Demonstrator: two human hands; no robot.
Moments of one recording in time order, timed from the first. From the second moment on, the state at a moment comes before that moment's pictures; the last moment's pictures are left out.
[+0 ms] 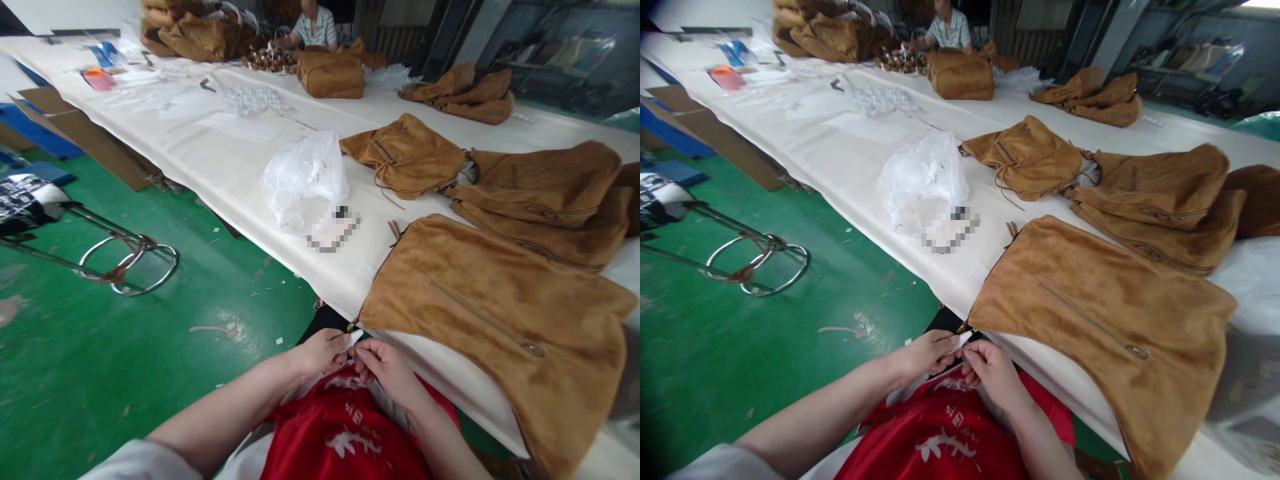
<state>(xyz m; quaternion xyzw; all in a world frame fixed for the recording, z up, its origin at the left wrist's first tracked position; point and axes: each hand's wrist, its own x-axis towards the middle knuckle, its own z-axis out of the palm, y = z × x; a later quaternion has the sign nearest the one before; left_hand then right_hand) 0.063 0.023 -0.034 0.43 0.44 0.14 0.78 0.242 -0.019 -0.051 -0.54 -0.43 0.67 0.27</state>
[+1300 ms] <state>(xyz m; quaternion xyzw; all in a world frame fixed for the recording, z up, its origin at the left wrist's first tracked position) 0.061 -0.004 -0.023 0.90 0.41 -0.04 0.15 0.227 -0.021 -0.025 -0.60 -0.39 0.64 0.28</state>
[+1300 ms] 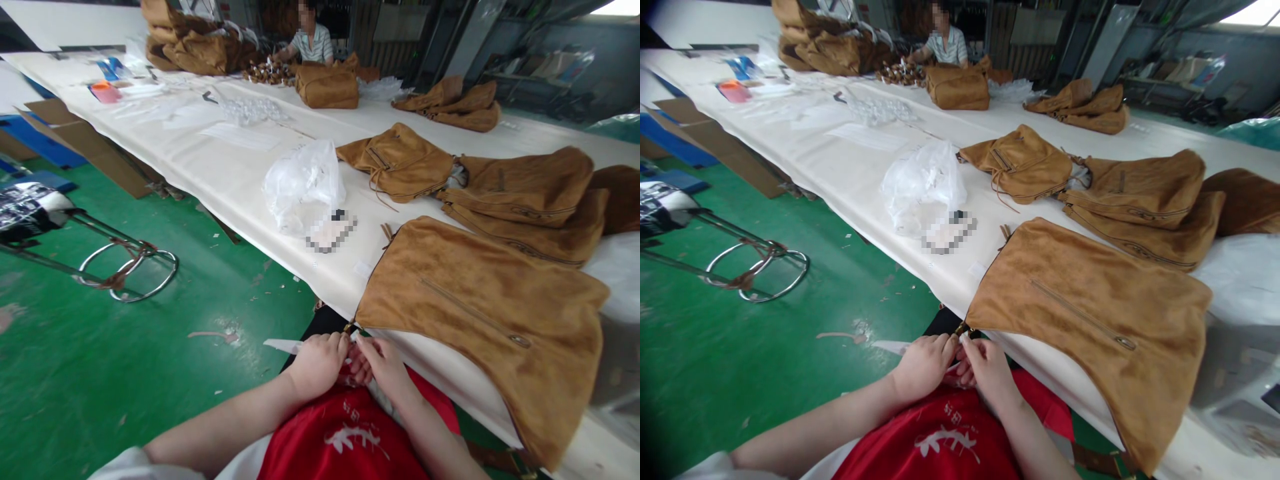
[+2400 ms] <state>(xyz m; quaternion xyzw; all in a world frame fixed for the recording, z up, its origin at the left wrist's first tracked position) 0.060 0.008 -0.018 0.32 0.33 0.05 0.89 0.224 -0.028 -0.059 -0.60 -0.44 0.55 0.39</state>
